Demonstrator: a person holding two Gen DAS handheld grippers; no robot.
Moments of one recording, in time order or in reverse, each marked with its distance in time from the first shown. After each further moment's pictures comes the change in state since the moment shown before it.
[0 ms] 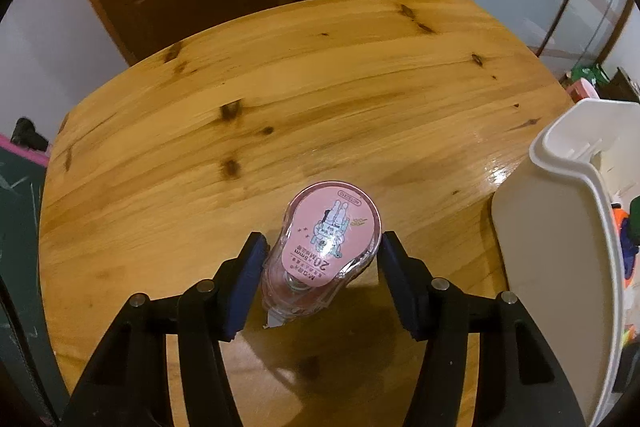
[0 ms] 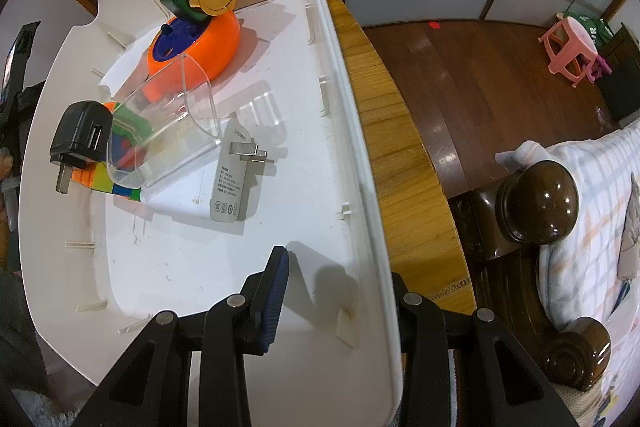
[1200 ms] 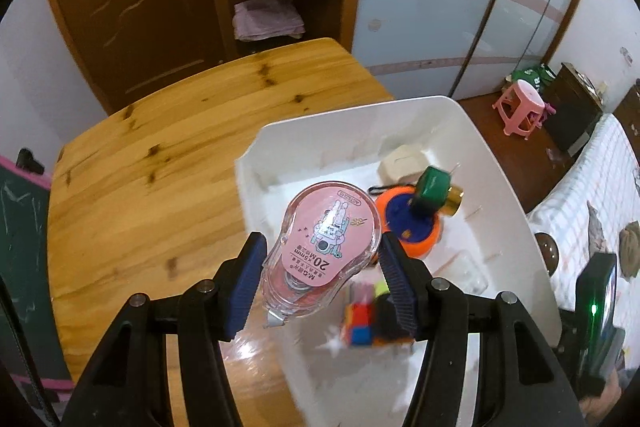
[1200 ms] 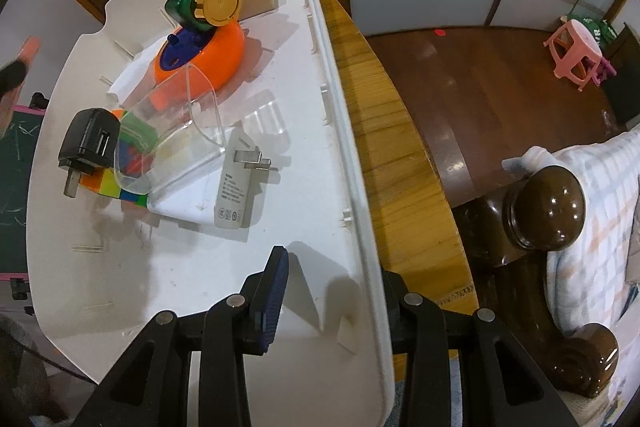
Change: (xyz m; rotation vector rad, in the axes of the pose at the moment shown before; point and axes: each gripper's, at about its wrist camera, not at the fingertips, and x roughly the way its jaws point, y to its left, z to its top) left arm -0.143 -0.149 -0.019 0.082 -0.081 -0.127; right arm 0.001 -0.006 -0.002 0.002 -0.036 0.039
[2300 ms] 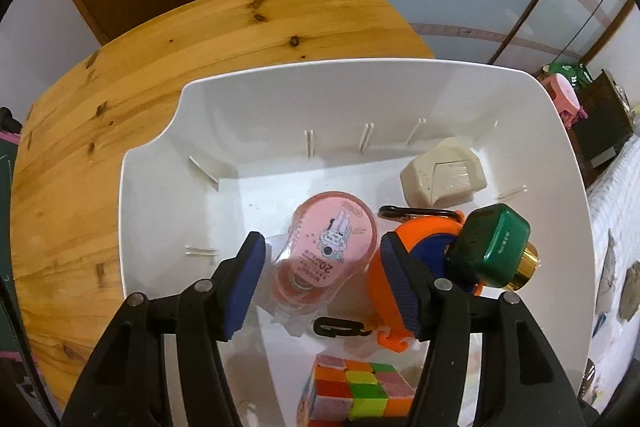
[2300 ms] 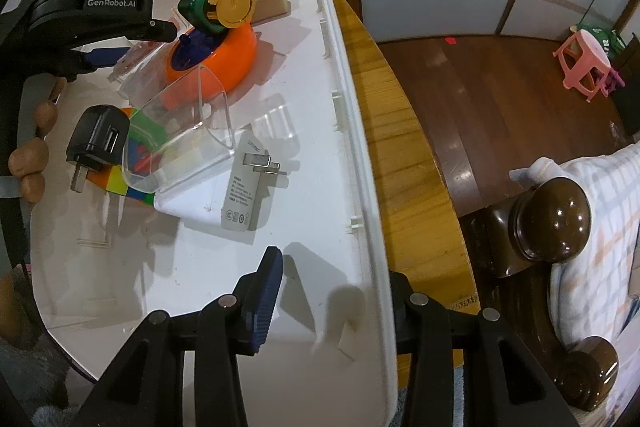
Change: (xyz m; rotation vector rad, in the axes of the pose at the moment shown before) left arm 0.108 -0.011 0.021 -0.128 0.183 0.041; right arm 0.003 0.003 -0.002 -0.037 -0.017 0.017
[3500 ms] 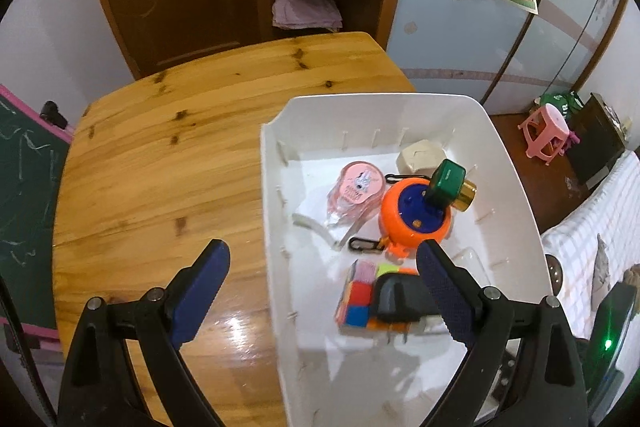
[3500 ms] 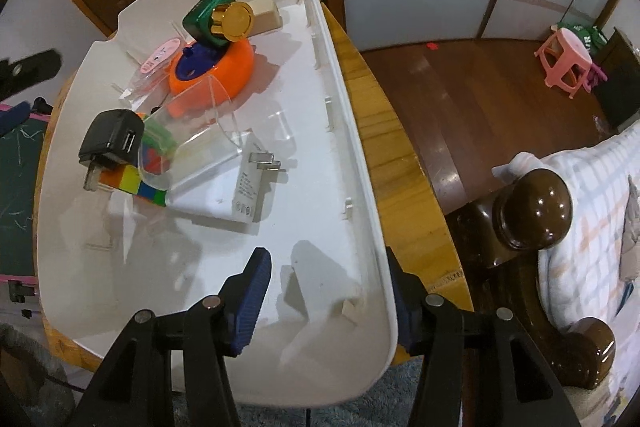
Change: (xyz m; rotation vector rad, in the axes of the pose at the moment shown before) left arm -0.113 0.025 -0.071 -0.026 -0.188 0.043; right arm -0.025 0.006 -0.010 0.036 -0.040 -0.052
